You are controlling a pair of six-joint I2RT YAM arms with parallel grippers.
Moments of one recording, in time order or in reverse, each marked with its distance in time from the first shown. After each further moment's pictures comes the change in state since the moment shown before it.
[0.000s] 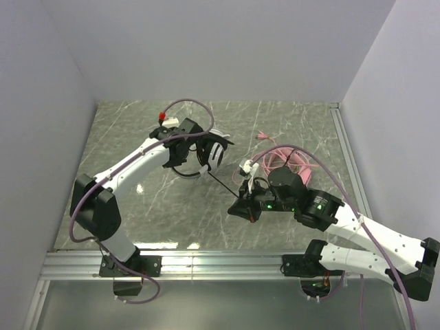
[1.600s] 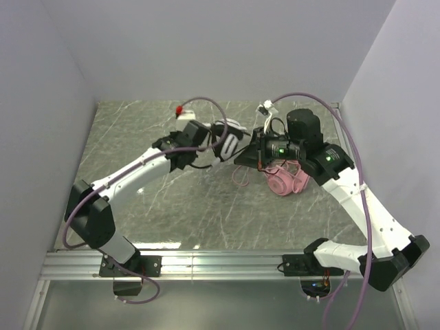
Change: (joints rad) left arm -0.130 -0.105 -0.148 0.459 -0.034 0.316; right arm -0.450 0.301 0.521 -0.216 -0.298 0.090
